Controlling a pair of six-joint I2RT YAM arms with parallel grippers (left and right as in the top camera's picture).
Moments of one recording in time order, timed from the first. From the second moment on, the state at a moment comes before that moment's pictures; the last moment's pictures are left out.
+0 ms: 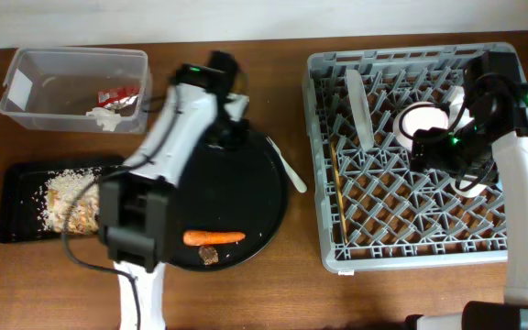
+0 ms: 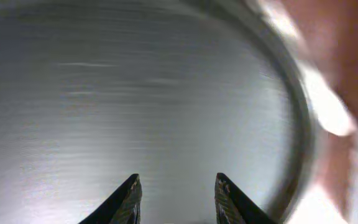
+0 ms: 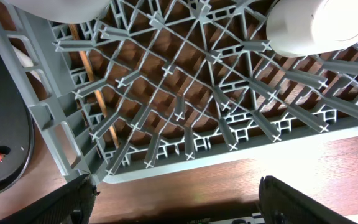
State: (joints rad) left arm -0.33 2.19 1.94 -1.27 0.14 -0.08; right arm -0.10 1.57 1.72 -1.59 -0.02 0.13
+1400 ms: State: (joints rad) left arm -0.03 1.70 1.62 -1.31 0.05 -0.34; right arm 0.50 1.98 1.73 -1.01 -0.05 -0.19
